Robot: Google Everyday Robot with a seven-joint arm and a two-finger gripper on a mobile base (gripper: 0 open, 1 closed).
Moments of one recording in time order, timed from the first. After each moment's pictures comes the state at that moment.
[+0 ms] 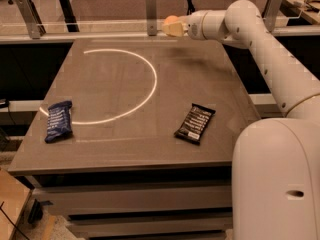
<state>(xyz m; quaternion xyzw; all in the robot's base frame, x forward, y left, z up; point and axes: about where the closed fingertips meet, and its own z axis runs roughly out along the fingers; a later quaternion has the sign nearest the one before) 0.884 -0.065 0.924 -0.31 0.73 0.22 0.58</state>
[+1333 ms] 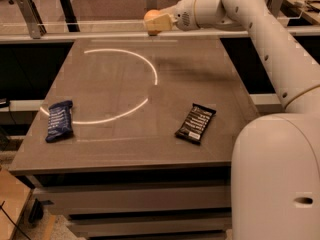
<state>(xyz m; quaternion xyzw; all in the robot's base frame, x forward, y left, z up) 0.814 -0.004 0.965 -0.41 0.69 0.28 0.52</state>
